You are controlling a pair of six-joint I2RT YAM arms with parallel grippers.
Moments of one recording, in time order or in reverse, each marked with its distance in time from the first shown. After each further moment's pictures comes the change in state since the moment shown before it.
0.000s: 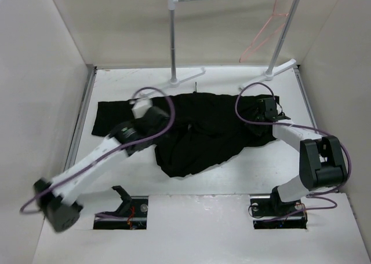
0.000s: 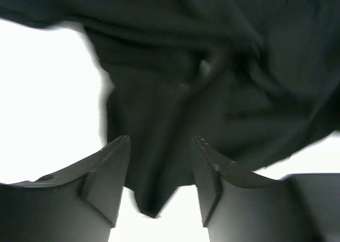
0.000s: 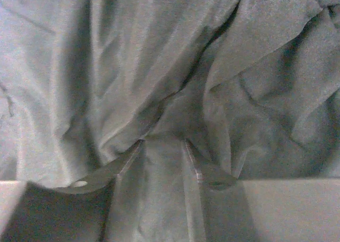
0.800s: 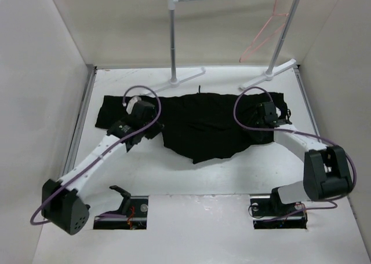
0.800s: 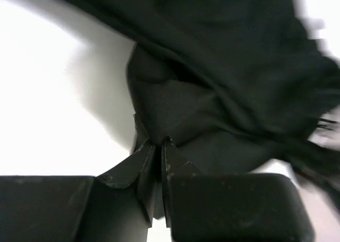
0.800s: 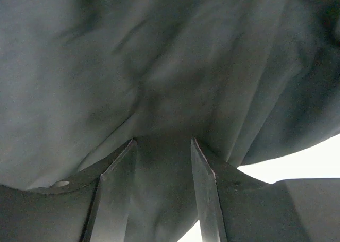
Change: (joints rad) left arm 0.347 -0.059 -0.324 0.400 0.333 -0.095; right arm 0.057 -0.162 -0.056 -0.104 0.011 -0.054
